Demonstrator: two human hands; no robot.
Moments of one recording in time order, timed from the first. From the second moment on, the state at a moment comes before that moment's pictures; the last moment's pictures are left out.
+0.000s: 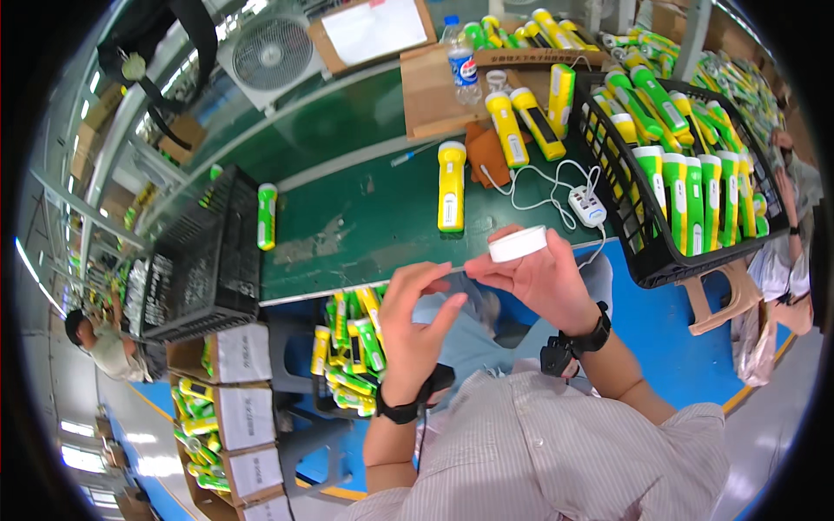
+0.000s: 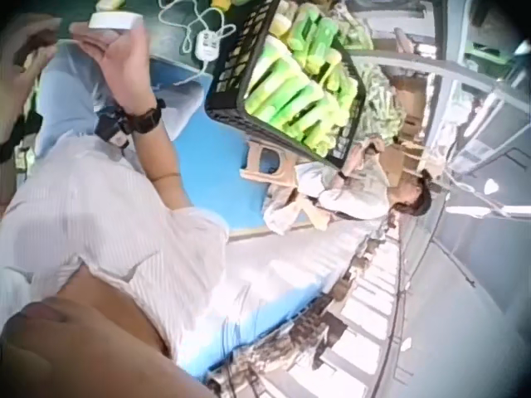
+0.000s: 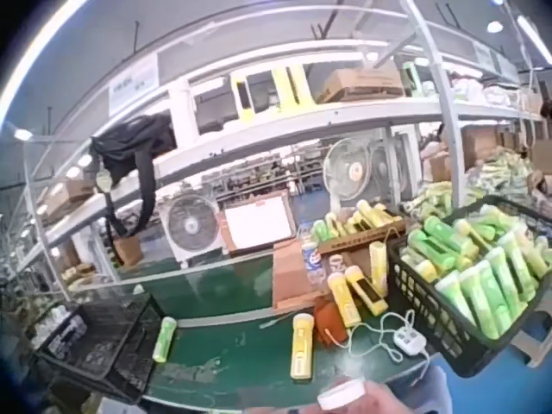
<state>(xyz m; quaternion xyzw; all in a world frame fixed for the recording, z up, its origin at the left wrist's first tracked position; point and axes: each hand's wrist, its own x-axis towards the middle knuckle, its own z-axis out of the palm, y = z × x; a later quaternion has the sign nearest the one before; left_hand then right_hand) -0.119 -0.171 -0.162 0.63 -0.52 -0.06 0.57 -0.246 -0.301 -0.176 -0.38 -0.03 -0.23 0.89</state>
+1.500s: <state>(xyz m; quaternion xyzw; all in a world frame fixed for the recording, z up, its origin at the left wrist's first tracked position) 0.165 -0.483 0.190 0.70 -0.53 0.40 0.27 -0.192 -0.415 -0.276 -0.72 0.20 -0.33 0.58</state>
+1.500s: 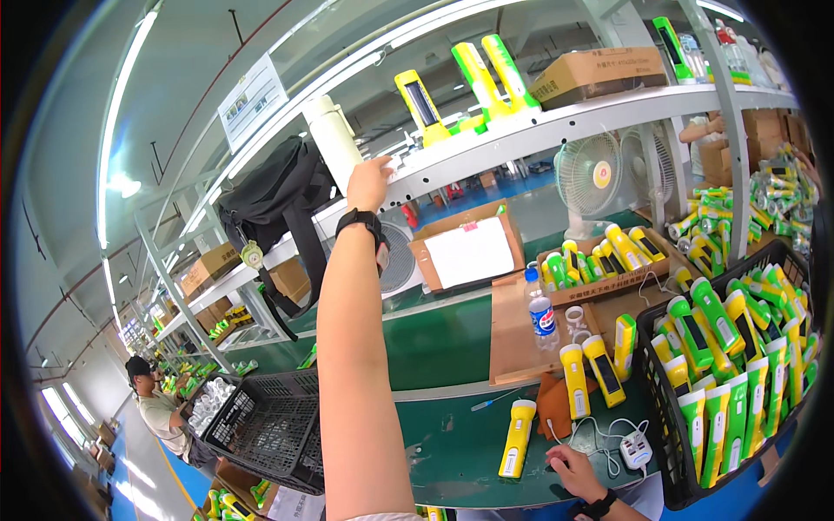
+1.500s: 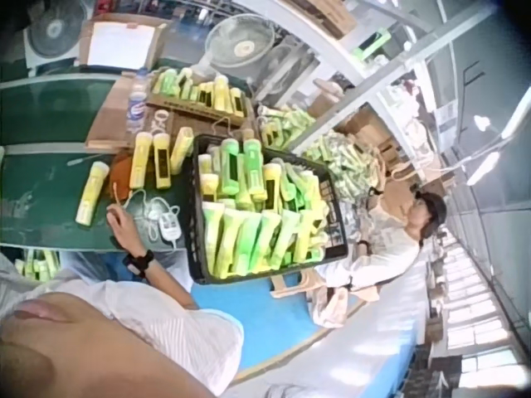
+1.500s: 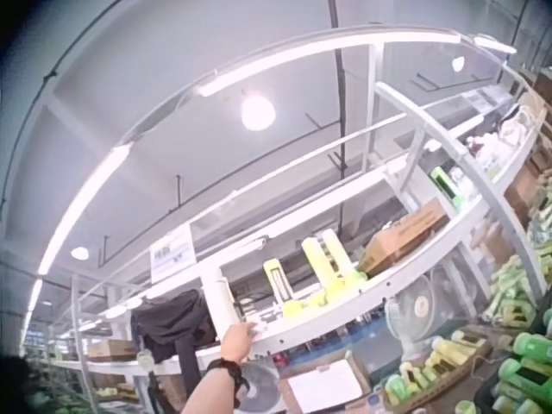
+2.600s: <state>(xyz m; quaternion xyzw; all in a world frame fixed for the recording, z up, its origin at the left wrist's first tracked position) 0.143 -0.502 0.124 0.64 -0.57 0.46 0.22 -0.188 -0.415 -0.271 -0.74 0.21 -0.33 0.55</state>
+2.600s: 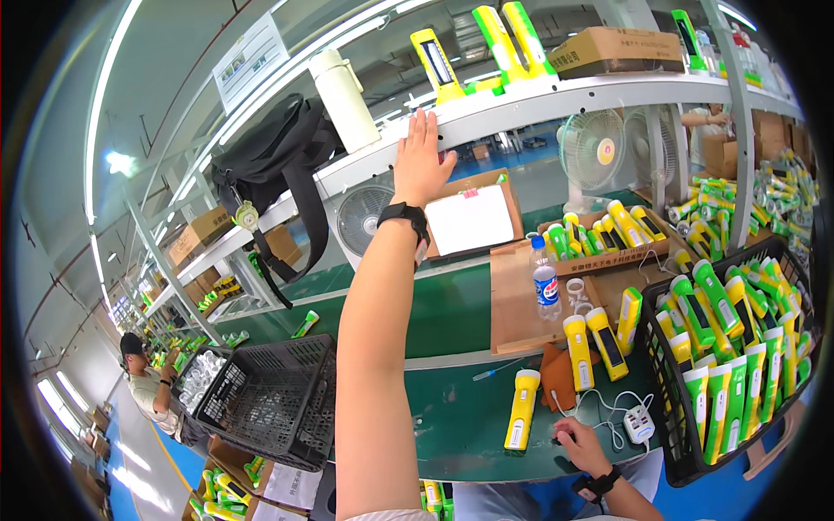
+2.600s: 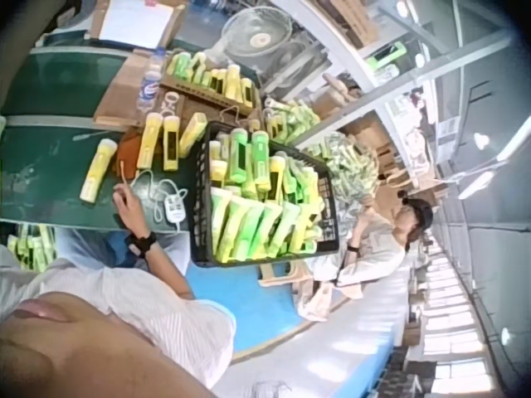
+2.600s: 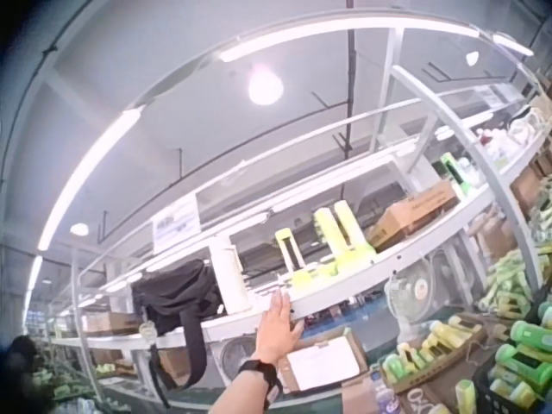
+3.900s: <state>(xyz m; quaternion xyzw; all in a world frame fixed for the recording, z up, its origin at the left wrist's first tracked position) 0.025 -0.382 -0.283 0.43 -0.23 -0.54 0.69 -0.120 -0.384 -0.273 -0.81 0.23 -0.35 0.40</state>
